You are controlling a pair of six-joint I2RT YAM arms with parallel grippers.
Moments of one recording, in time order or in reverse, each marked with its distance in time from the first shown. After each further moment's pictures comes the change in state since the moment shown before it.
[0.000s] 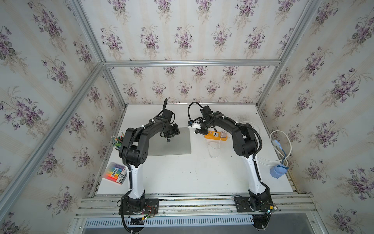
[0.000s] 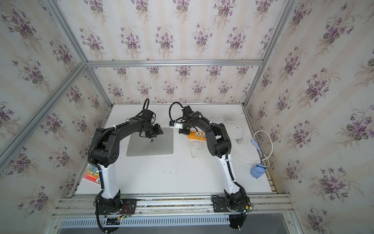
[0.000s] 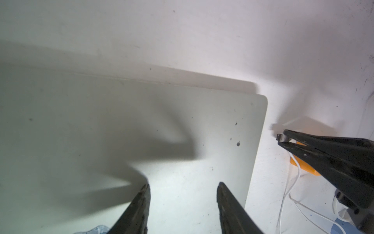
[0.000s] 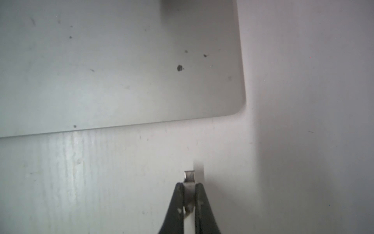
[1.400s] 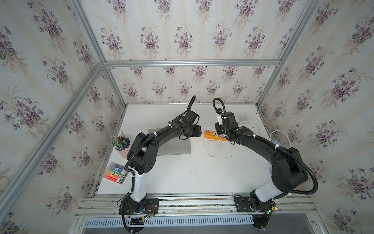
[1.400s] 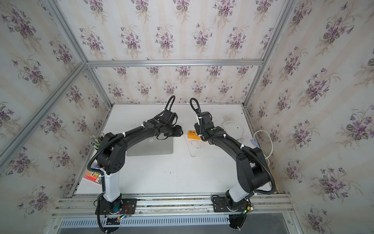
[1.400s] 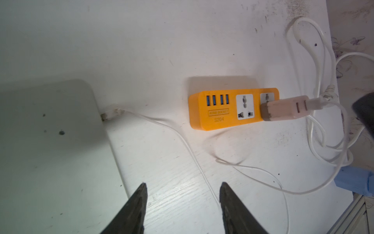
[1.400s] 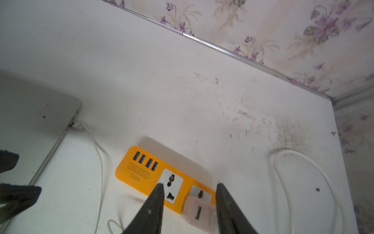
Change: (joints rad) left arm -0.344 -0.018 0.163 0.032 -0.108 0.051; right arm -0.043 -0.796 -0.845 0.509 0.622 1.025
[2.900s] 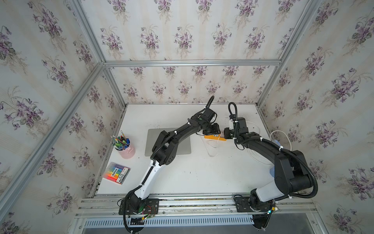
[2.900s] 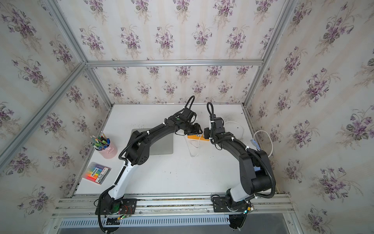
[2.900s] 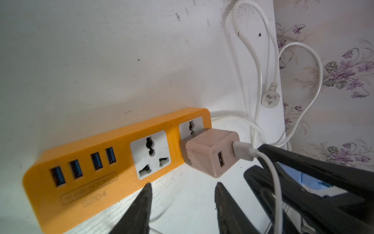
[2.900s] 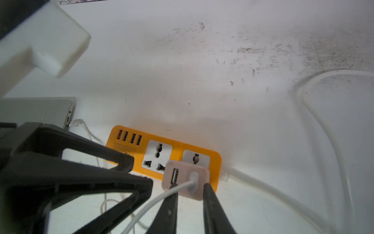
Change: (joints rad) left arm -0.102 0.416 0.556 -0.101 0.213 -0.121; right arm -0.166 -0.002 -0.132 0.056 -0.250 0.218
